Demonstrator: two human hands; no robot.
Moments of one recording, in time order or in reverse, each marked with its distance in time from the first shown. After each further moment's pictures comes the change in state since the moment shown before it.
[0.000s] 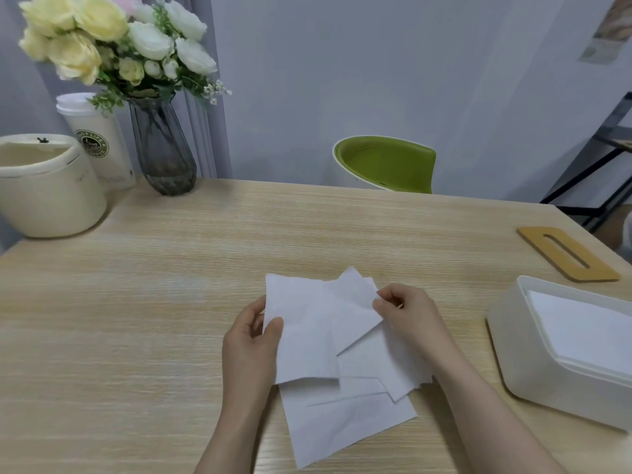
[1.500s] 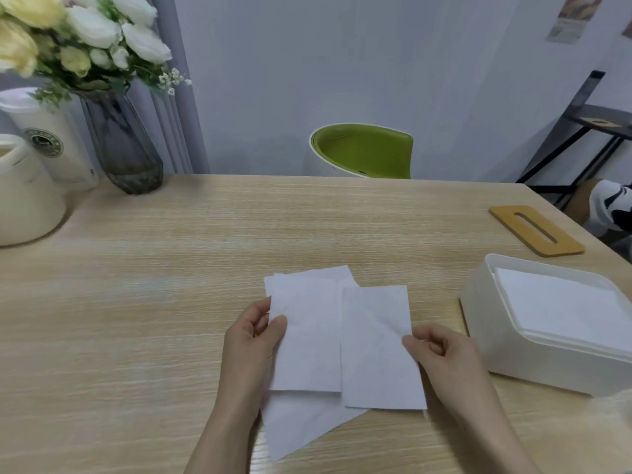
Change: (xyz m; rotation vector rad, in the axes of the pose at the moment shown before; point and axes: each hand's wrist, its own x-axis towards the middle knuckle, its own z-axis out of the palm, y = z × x) left_hand -0.013 0.002 0.023 -0.079 -0.195 -0.139; right_hand -0.078 0.049 -0.032 0.229 0.141 0.172
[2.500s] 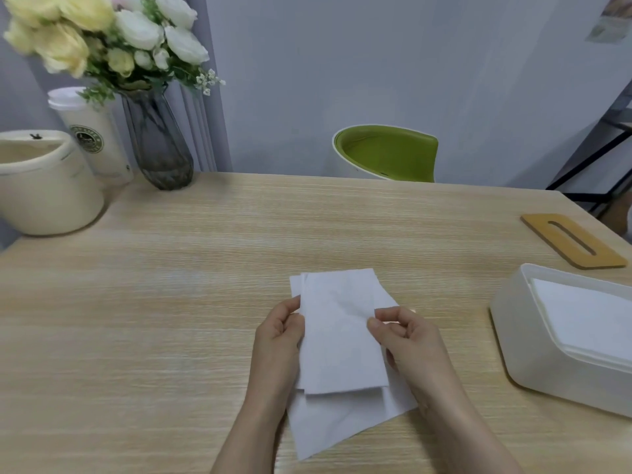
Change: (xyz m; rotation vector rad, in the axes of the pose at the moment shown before) left_hand 0.000 -0.002 -0.001 0.016 0.002 -0.031; right_hand 0.007 -0.040 0.062 0.318 -0.181 0.031
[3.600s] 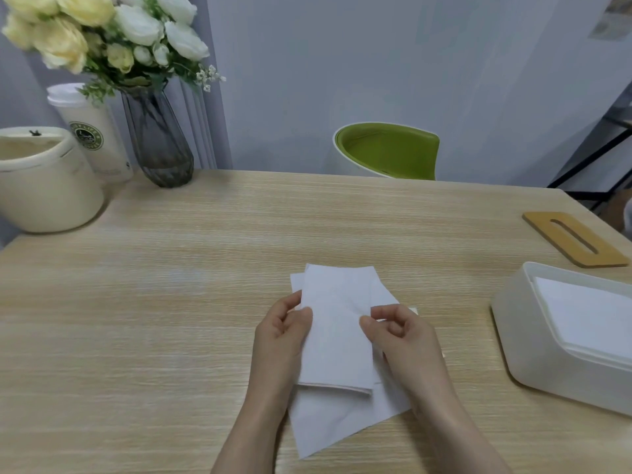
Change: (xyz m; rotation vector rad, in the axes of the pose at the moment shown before) left_hand -0.002 -0.001 0.000 -0.094 -0.006 0.017; right_hand -0.006 -0.001 0.008 -0.046 0.055 -0.029
